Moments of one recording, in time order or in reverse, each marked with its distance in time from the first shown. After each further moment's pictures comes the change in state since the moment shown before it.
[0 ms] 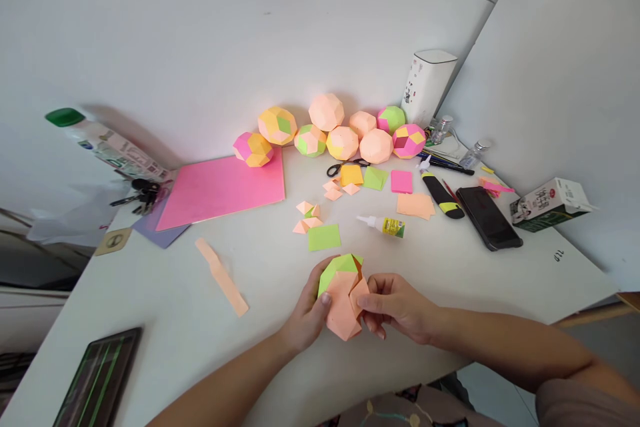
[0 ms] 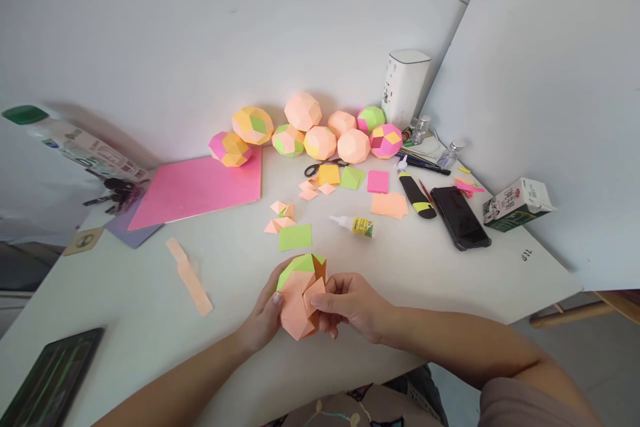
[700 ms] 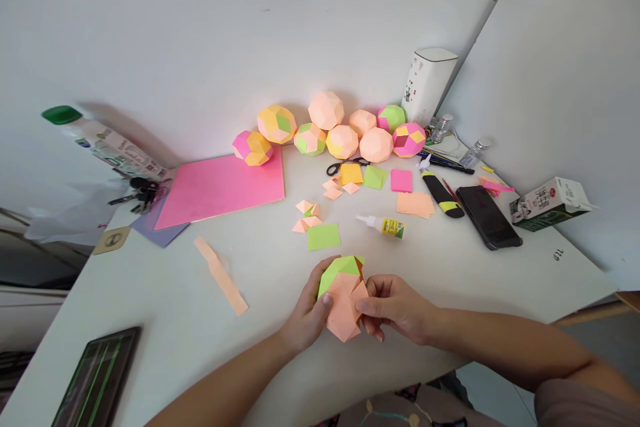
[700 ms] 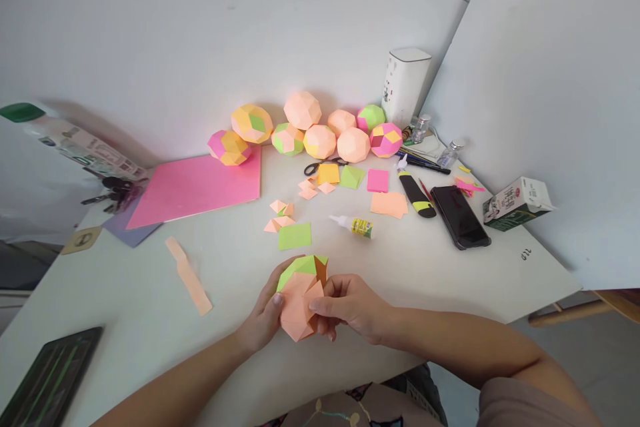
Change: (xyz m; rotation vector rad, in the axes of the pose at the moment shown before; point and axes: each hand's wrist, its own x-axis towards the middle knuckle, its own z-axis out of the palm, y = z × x) left_hand 0.003 0.004 0.006 0.014 -0.047 0.067; right_hand 0.000 0.003 0.001 -0.001 -0.003 0.011
